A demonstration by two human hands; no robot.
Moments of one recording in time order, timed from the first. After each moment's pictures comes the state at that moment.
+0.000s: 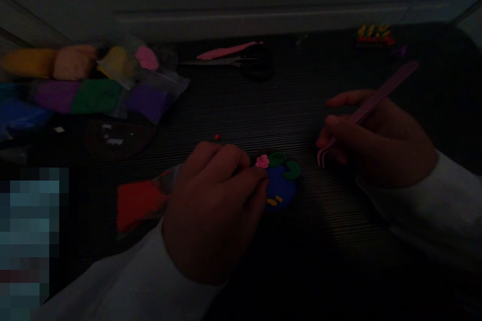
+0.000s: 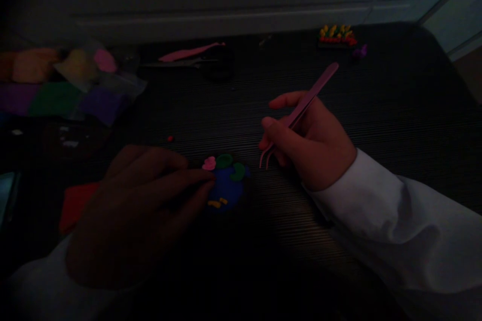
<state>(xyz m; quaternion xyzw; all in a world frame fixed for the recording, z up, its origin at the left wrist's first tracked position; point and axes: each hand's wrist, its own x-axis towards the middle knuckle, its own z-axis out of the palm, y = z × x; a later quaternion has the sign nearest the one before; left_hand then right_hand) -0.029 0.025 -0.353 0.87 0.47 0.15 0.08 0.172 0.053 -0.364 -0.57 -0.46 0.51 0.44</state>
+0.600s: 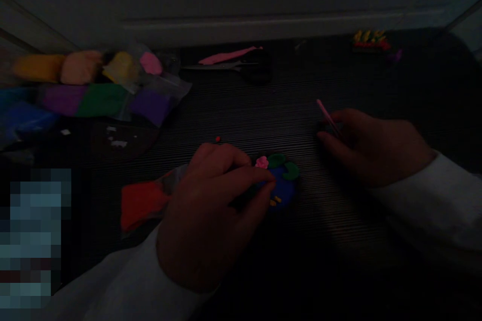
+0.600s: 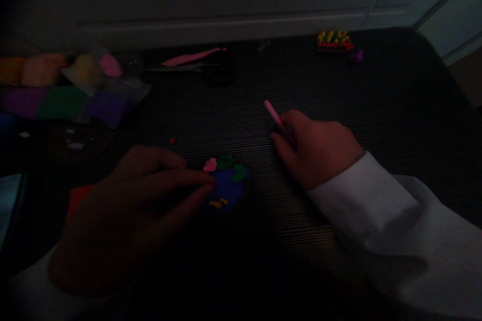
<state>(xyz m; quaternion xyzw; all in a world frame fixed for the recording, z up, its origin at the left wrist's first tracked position) -0.031 0.024 -0.344 0.82 0.50 0.20 0.17 0.188 0.053 -0.359 -0.68 -0.73 0.02 0.03</state>
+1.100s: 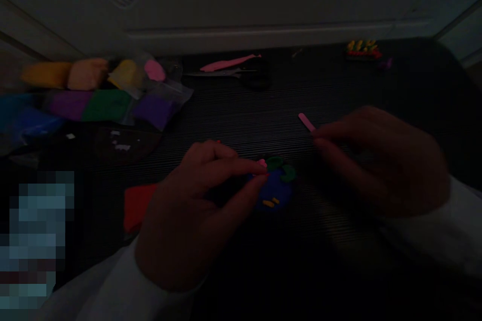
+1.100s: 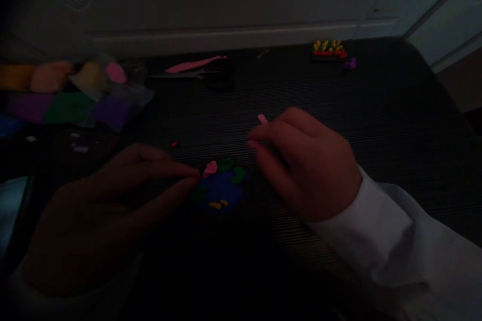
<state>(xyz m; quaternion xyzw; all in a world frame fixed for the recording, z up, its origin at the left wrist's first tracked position) -0.038 0.027 -0.333 0.76 0.55 0.23 0.25 0.176 0.037 -0.344 -0.51 -0.82 0.04 0.25</state>
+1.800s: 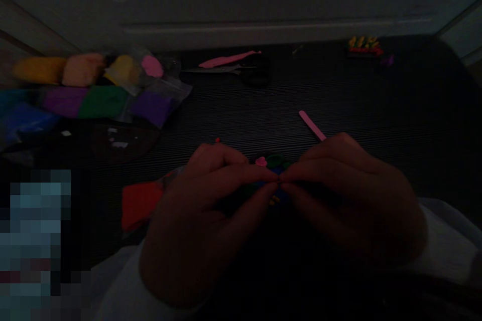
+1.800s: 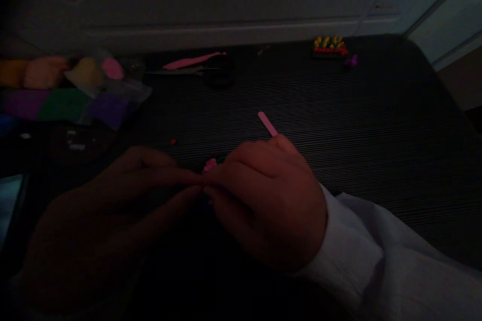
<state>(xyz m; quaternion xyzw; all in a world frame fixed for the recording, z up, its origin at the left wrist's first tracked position) -0.034 0.021 -0.333 0.78 0.52 0.24 0.25 0.149 0.016 -0.340 -0.45 -0.83 0.16 0.29</state>
